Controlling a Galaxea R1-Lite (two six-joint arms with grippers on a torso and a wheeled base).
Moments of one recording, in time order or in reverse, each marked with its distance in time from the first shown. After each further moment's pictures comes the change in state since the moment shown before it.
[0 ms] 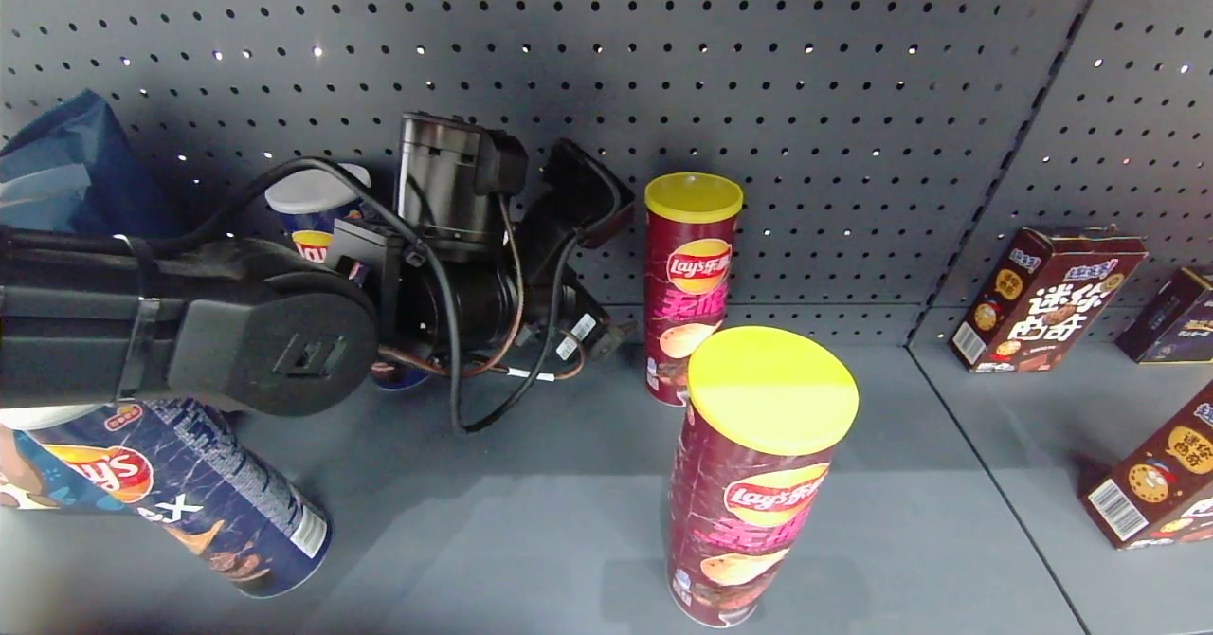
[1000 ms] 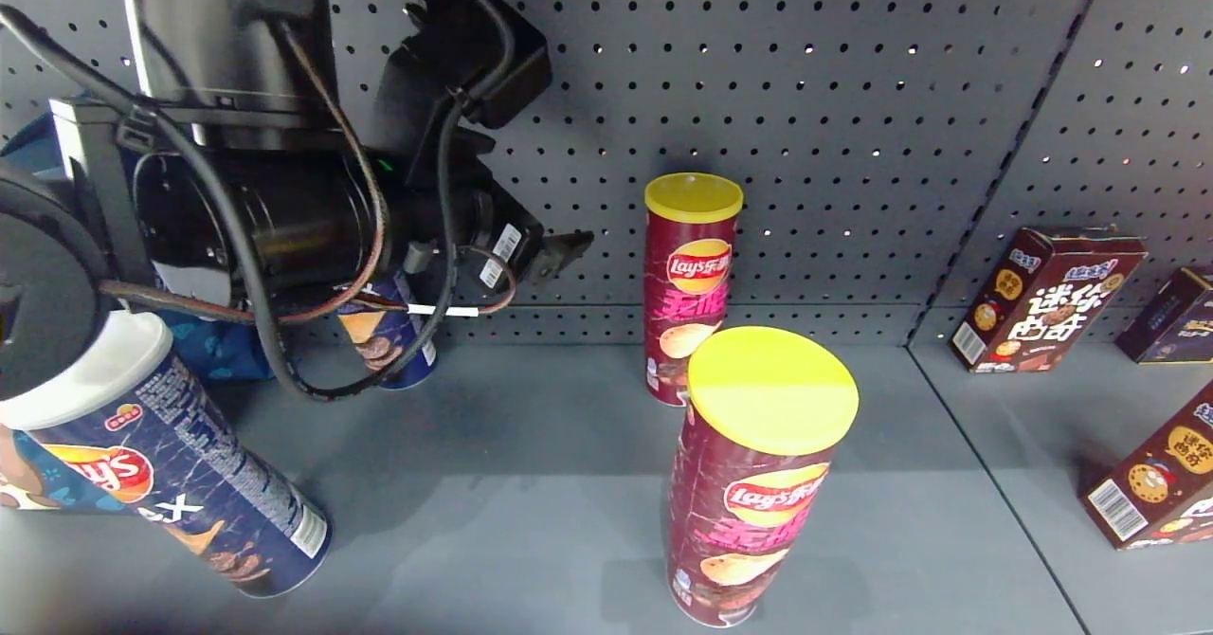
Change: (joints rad) left arm -0.010 -0.224 0.001 0.041 0.044 0.023; right arm 0.001 0.000 0.000 0.000 0.000 0.000
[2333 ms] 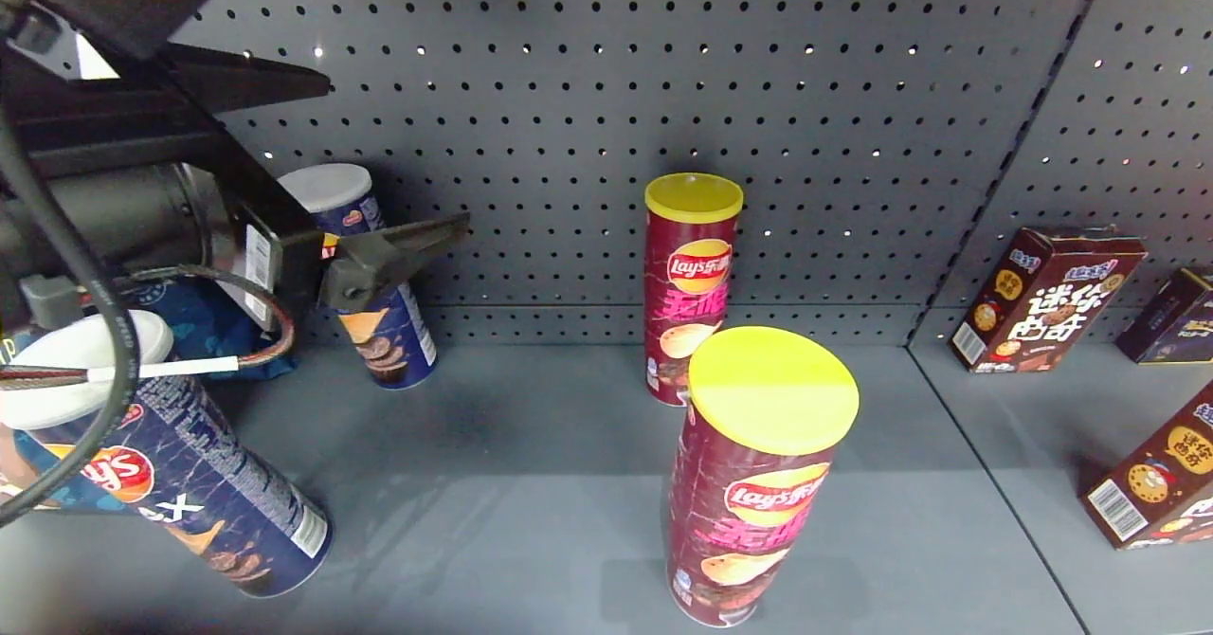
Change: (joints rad) left arm -0.044 -0.349 0.198 0.040 0.027 0.049; right arm 0.000 0.000 0.000 0.000 0.000 0.000
